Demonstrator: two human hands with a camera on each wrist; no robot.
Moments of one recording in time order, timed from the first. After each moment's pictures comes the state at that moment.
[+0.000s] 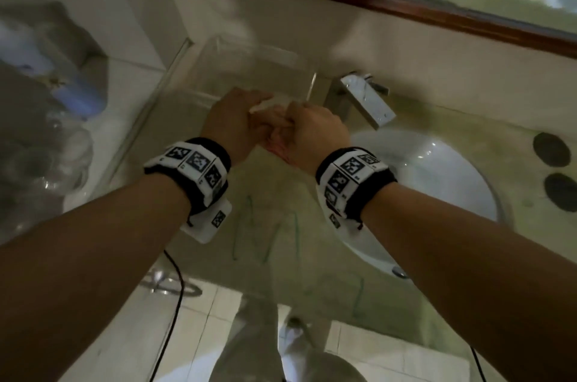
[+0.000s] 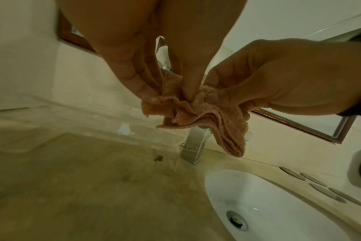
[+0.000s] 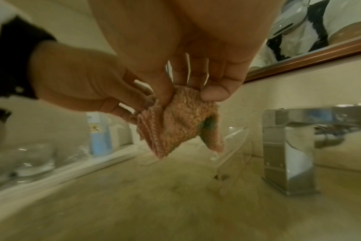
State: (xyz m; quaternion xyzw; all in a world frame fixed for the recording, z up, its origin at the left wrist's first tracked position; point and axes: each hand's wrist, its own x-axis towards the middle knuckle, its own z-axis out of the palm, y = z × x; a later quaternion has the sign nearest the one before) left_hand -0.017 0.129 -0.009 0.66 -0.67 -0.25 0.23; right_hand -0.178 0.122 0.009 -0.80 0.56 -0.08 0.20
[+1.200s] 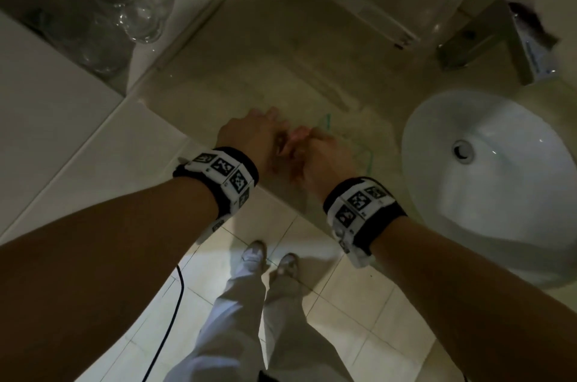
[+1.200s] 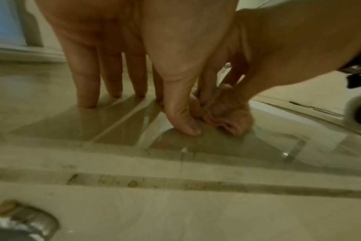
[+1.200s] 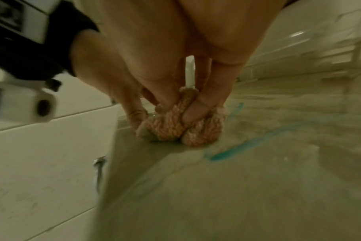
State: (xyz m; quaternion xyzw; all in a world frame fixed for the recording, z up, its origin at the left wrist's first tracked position) left_hand 0.045 0.286 -0.115 0.76 -0.57 -0.29 -0.12; right_hand -0.099 0.258 -0.115 -0.86 0.43 0.07 0.26
